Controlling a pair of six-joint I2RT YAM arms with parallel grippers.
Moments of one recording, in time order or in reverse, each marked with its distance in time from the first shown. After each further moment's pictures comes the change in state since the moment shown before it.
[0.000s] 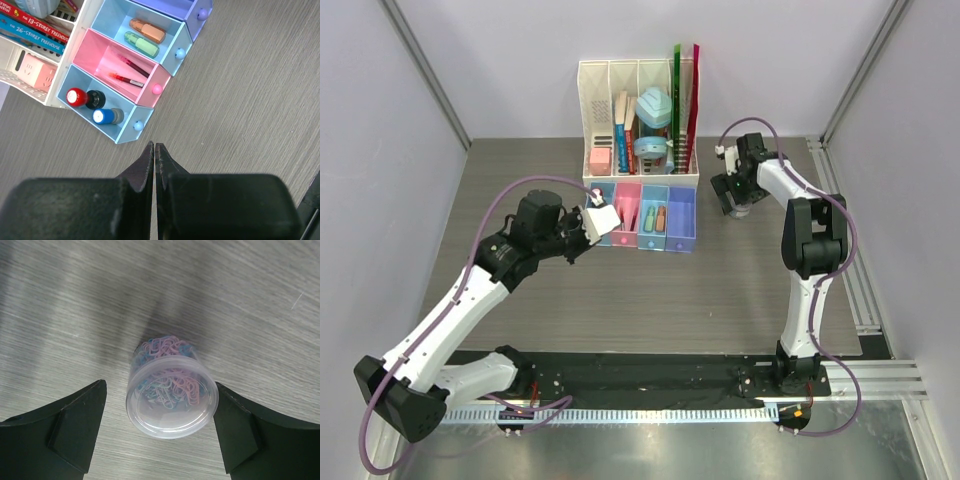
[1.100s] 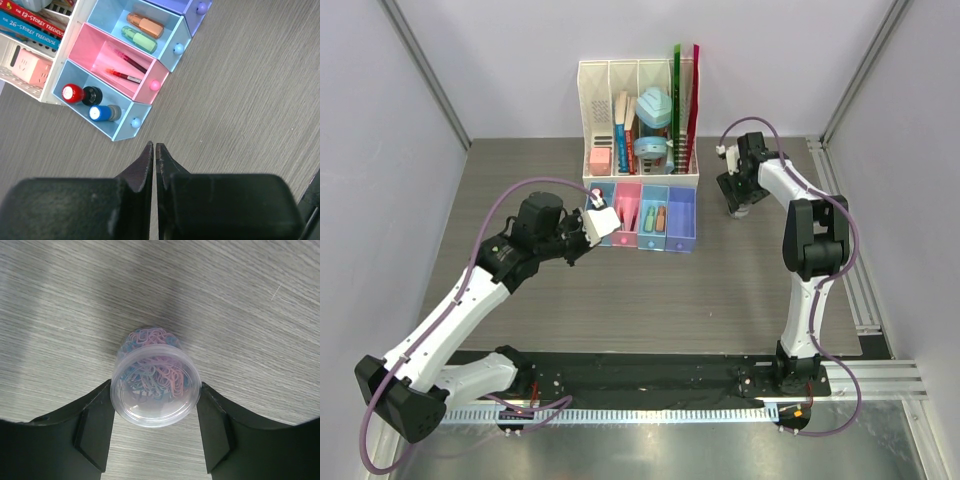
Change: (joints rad) left arm 0.000 -0.003 -0.019 0.002 -0.001 -0.003; right arm 0.000 -0.019 -0.011 -0.011 0.052 -0.023
